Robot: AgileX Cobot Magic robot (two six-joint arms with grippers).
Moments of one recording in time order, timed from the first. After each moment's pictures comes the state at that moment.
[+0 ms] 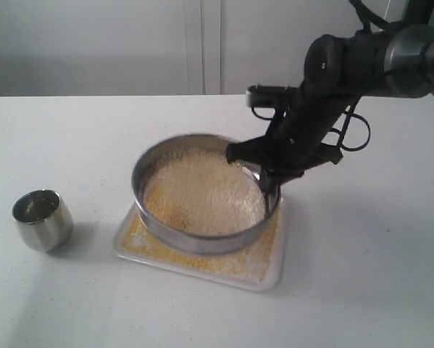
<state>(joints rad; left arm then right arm) -0.04 0.69 -0.10 0.13 -0.23 -0.18 0.39 1.93 -1.40 0.20 0.82 0.07</state>
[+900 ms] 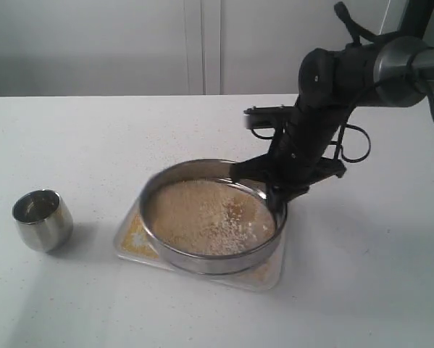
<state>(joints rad) -0.04 0.69 -0.10 0.13 -0.23 -0.18 0.40 1.96 -1.39 0.19 0.88 0.08</state>
